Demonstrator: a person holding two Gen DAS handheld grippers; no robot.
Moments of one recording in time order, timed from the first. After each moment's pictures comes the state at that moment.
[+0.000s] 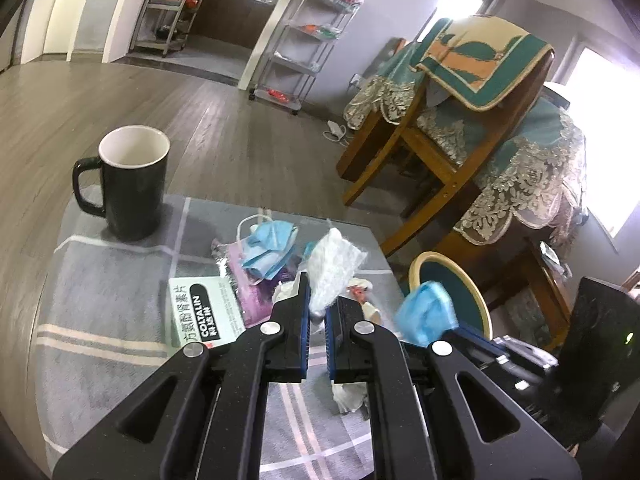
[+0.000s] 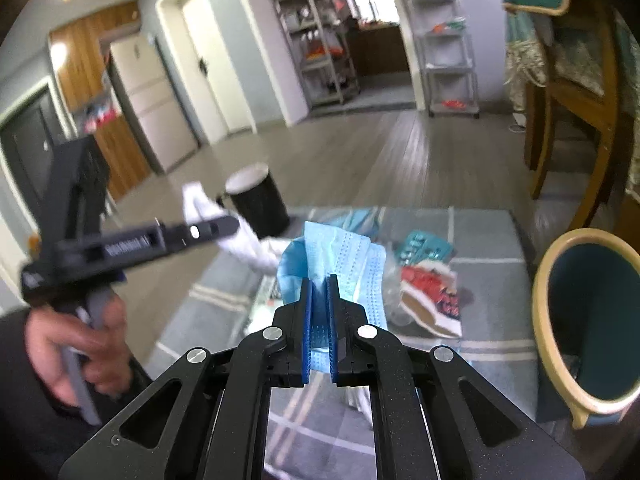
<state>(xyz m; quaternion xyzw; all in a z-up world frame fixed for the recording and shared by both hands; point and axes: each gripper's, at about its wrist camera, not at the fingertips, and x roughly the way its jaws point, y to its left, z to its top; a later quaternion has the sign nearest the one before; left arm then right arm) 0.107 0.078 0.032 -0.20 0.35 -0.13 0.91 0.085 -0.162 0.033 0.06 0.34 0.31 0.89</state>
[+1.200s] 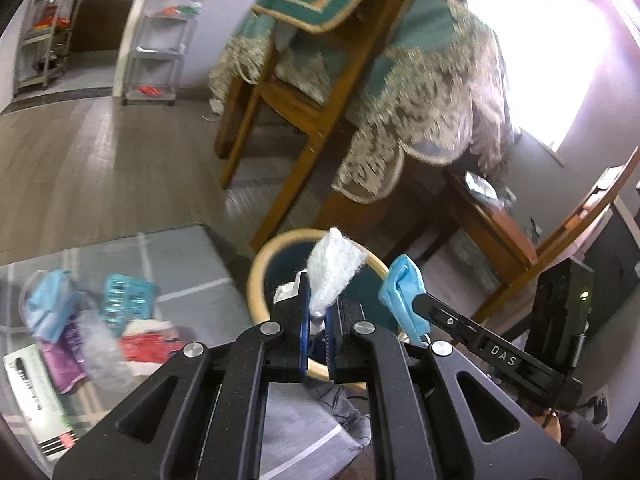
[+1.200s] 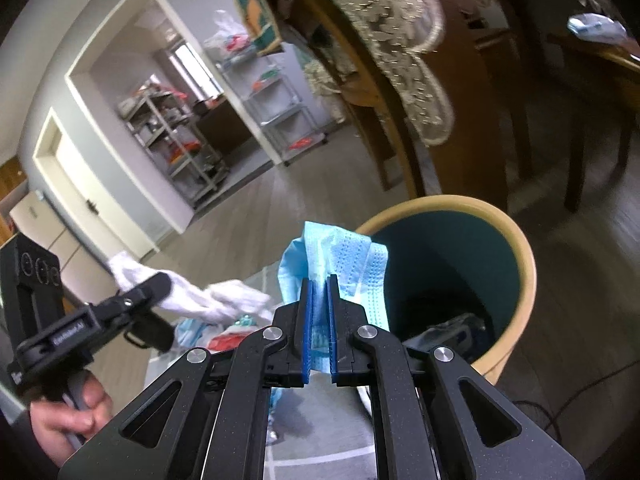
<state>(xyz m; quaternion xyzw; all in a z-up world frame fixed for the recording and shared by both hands) 0.166 -0.153 0.057 -0.10 0.36 -0.30 0.87 0.097 -0.380 0.012 0.26 0.31 0.08 0.91</state>
